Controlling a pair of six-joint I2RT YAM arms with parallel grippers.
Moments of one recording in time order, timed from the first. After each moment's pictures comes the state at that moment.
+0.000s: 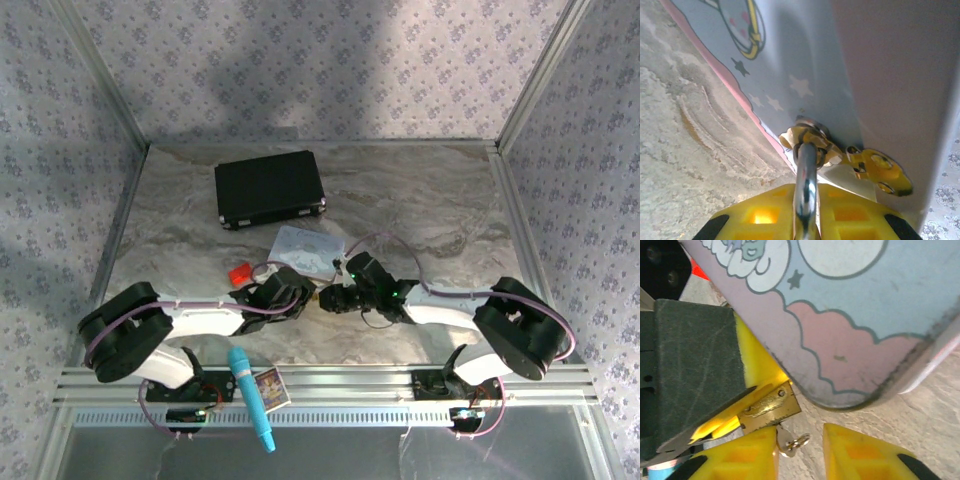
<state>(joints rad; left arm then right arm) -0.99 1.43 0.48 0.23 -0.15 -1.72 0.86 1.43 0.55 0.14 -0.27 0.69</state>
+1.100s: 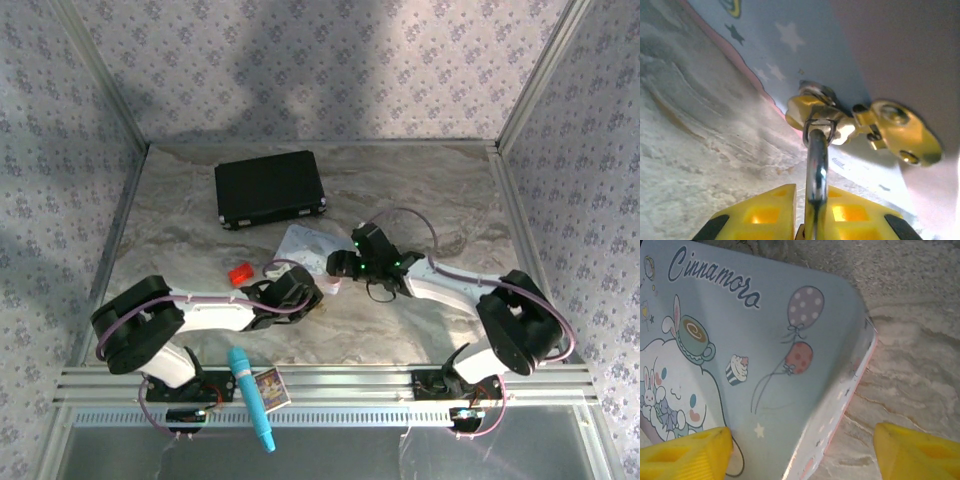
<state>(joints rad) -1.02 1.50 0.57 0.09 -0.11 -1.52 0.70 1.48 0.76 -0.14 -0.07 0.74</state>
